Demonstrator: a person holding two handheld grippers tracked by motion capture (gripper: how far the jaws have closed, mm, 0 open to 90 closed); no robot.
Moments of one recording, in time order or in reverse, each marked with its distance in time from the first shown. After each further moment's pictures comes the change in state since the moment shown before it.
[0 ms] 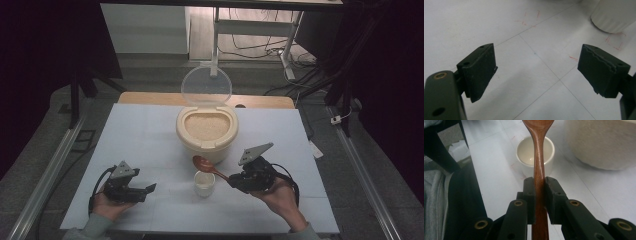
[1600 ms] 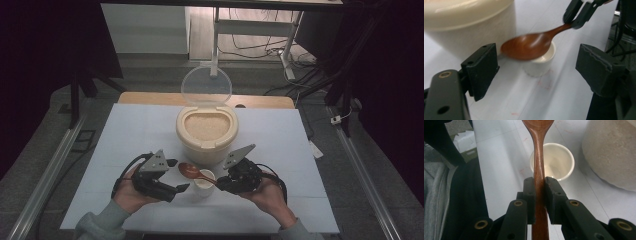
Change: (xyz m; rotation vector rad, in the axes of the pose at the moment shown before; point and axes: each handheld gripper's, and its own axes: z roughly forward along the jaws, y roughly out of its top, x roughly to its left) left arm -0.086 0.103 -0.015 -0.028 -0.220 0.345; right arm 0.012 0.018 0.022 0.030 0.049 -0.097
